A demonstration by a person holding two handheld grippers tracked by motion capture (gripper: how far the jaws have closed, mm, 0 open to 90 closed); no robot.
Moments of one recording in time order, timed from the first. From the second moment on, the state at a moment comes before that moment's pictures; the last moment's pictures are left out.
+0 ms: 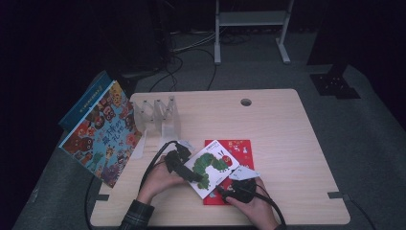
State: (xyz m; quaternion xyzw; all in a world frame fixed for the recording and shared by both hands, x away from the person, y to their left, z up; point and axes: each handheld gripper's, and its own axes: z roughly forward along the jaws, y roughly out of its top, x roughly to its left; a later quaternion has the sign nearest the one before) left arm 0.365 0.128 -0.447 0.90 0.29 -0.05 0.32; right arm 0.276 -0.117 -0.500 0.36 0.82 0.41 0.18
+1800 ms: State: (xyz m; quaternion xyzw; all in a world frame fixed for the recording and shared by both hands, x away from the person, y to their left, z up) left arm 0.329 0.104 -0.410 0.92 0.17 0.02 0.35; right arm 0.277 -0.117 -0.500 0.36 0.82 0.41 0.18
